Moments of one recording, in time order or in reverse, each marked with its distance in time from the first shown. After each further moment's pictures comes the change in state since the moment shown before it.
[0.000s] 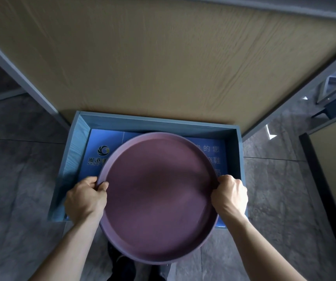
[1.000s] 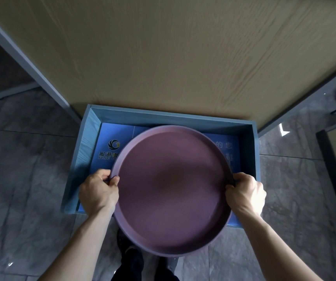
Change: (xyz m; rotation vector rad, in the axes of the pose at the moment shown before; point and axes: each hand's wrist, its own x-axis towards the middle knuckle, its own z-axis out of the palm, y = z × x) left_hand 0.002 -0.002 0.006 -0.030 0.009 0.012; right_hand 0.003 0.010 0.011 0.199 0.055 0.086
